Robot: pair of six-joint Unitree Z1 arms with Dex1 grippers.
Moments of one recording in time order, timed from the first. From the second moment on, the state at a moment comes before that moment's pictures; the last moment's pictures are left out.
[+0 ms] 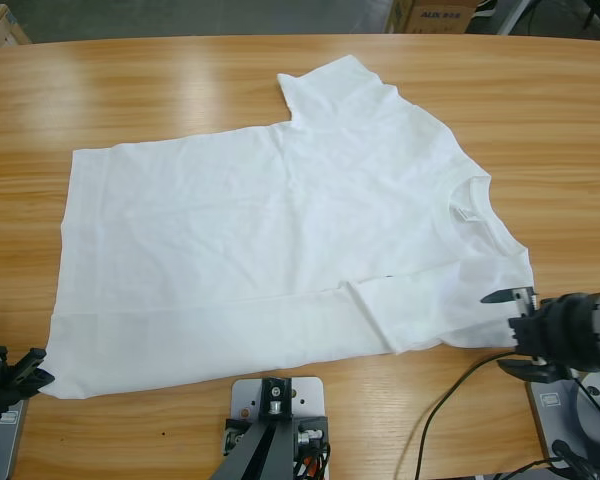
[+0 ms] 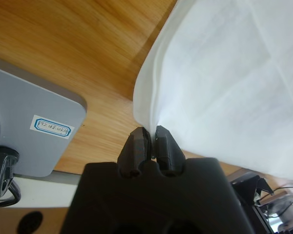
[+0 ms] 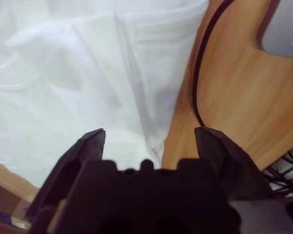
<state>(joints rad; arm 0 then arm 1) -0.84 1.27 -0.46 0.57 -0.13 -1.64 0.92 1.29 -0.43 0.45 0.04 2.51</state>
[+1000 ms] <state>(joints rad) -0.84 1.27 -0.46 0.57 -0.13 -1.64 0.98 1.36 -0.39 0.39 0.00 2.53</state>
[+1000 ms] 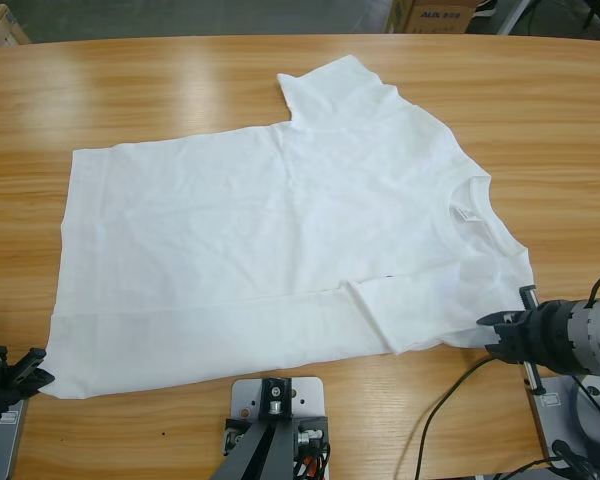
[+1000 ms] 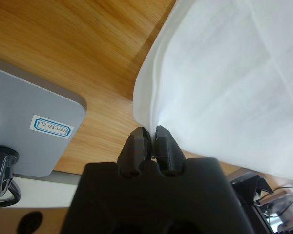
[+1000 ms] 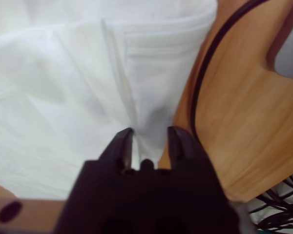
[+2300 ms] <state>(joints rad) -0.84 1.27 -0.46 0.58 -0.14 -1.61 1.03 1.38 -0.50 0.61 -0.05 2.59</state>
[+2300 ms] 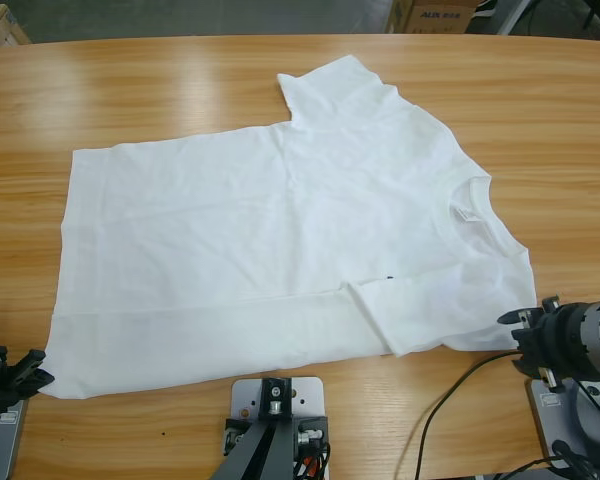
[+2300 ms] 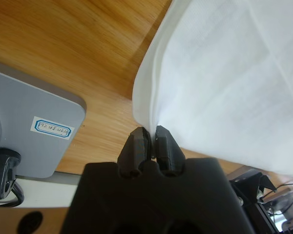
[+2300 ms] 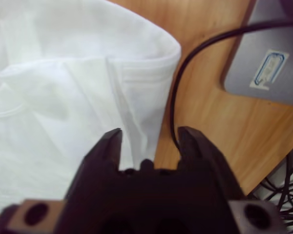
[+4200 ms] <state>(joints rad) -0.81 1.26 -0.57 0.79 -0.20 -1.52 1.06 1.41 -0.50 0.63 0.06 2.56</state>
